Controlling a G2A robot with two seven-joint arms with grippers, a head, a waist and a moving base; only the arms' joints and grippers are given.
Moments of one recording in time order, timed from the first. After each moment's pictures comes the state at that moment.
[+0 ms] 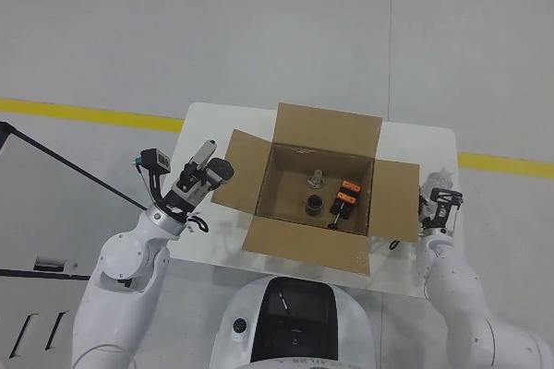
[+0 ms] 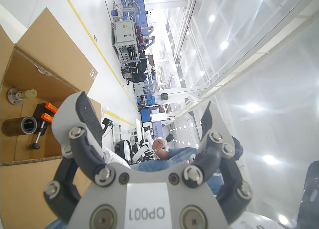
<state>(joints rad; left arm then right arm) 1.69 -1.23 -1.58 -2.00 -0.32 -0.09 -0.47 -0.97 -1.38 1.77 -0.23 -1.60 -0.22 -0.68</state>
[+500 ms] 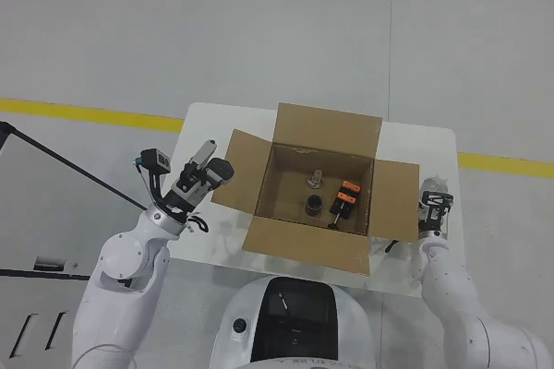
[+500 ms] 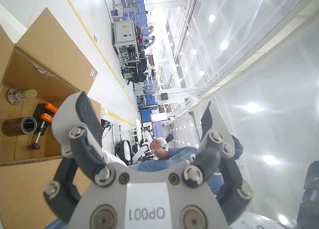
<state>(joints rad) 1.69 -1.23 -1.58 -2.00 -0.32 -0.09 -0.47 -0.98 -1.39 1.71 -0.21 -1.60 -0.11 -0.71</state>
